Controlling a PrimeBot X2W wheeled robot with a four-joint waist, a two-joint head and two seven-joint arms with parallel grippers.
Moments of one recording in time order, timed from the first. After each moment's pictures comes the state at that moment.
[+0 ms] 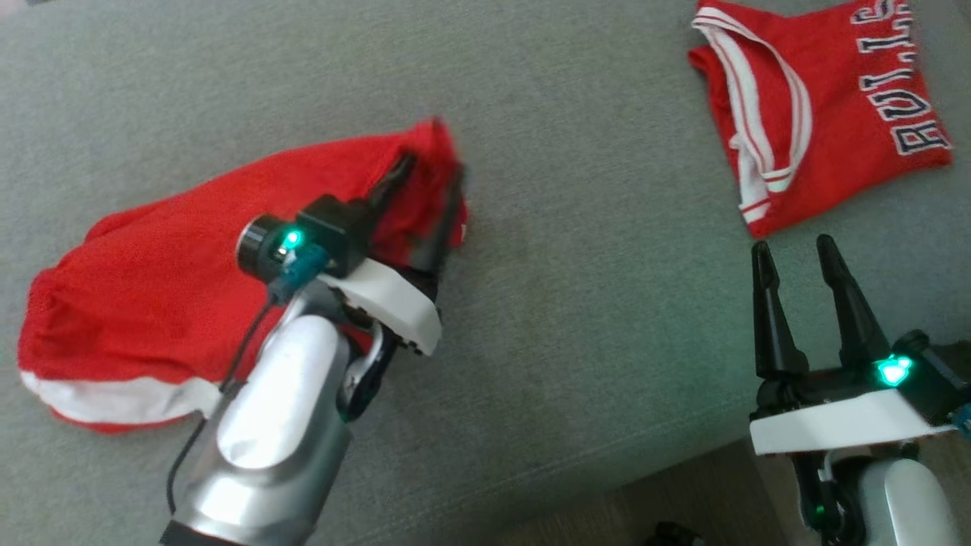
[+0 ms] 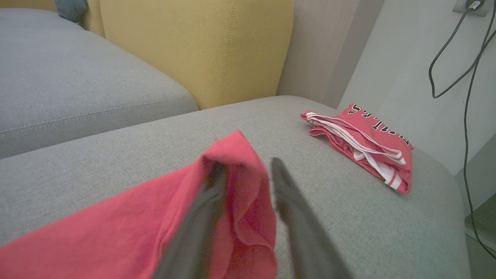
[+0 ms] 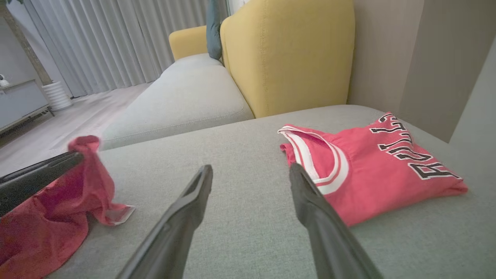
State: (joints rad) left arm -0.50 0.05 -0.46 0.39 -0.21 -0.09 -0.19; right arm 0.01 -0.04 0.05 -0.12 0.24 0.13 -0.07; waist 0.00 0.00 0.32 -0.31
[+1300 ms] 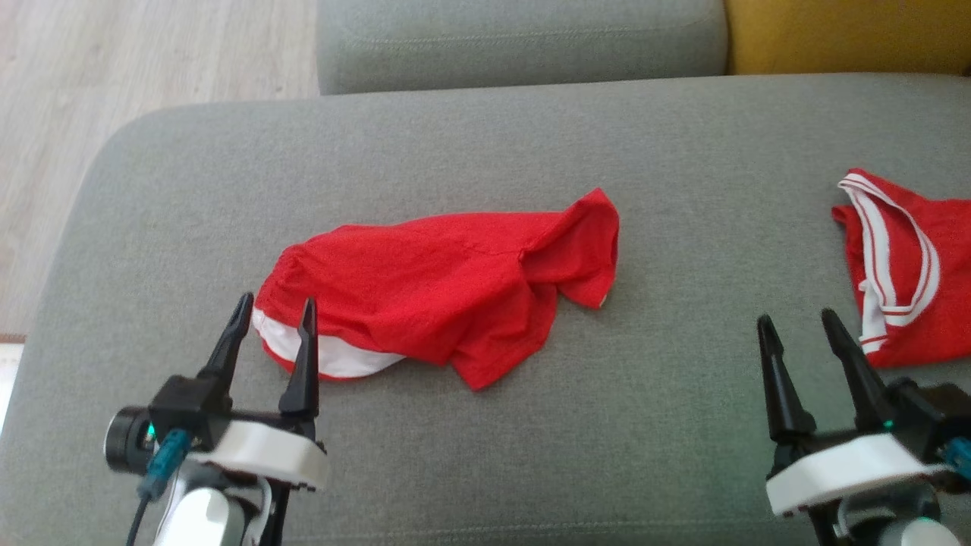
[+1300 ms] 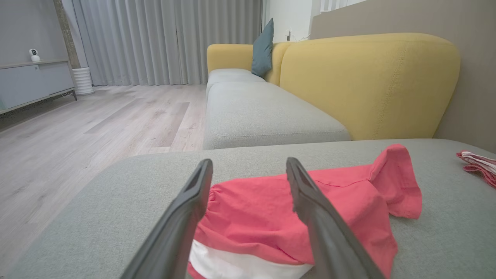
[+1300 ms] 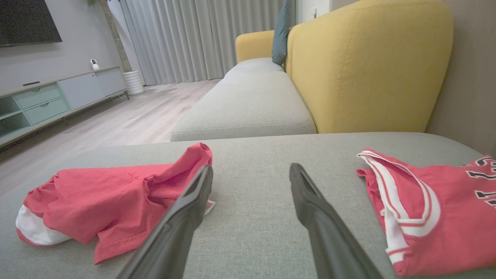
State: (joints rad) left arm -0.04 0.18 -0.27 0.10 -0.23 0.09 -0.25; right arm 0.14 -0.04 -0.01 -0.15 0.16 0.13 0.06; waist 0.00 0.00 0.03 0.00
